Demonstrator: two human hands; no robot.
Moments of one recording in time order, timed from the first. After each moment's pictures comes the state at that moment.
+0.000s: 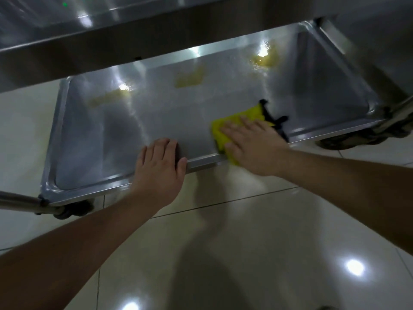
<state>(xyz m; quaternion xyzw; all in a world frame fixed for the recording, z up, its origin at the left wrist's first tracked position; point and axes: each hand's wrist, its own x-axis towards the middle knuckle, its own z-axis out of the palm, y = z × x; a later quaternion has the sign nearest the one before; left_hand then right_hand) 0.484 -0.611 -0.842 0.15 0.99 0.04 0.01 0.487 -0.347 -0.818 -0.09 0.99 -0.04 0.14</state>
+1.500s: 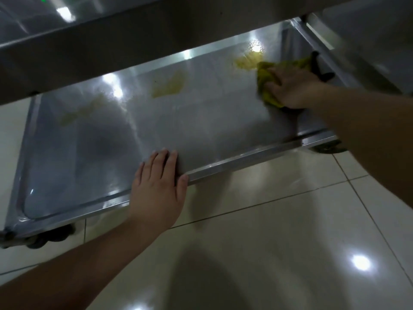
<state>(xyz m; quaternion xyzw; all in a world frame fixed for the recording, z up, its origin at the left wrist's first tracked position) 0.488 -0.568 -0.862 0.18 0.98 0.03 -0.06 0.362 -0.172 -0.820 0.08 0.99 -0.07 0.08</state>
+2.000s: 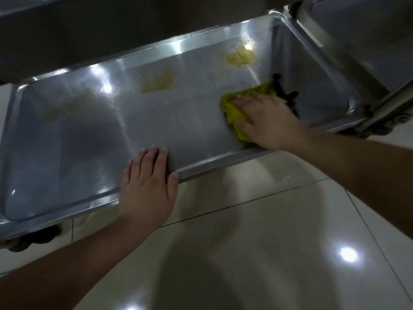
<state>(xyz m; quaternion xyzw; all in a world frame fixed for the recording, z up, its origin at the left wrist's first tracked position) 0.487 -0.565 -0.867 0.17 0.98 0.03 -0.08 0.441 -0.243 -0.830 -0.04 1.00 -0.06 0.05</state>
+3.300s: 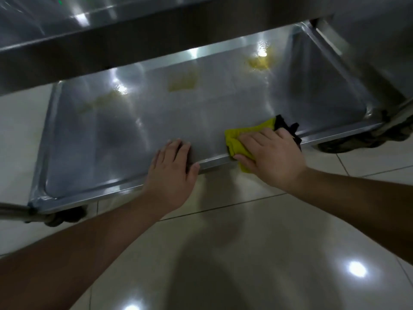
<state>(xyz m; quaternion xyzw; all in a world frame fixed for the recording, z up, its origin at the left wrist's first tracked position) 0.482 -0.574 -0.844 0.18 0.98 0.10 0.05 0.507 -0.296 -0.859 -0.16 0.97 0.00 -0.20</state>
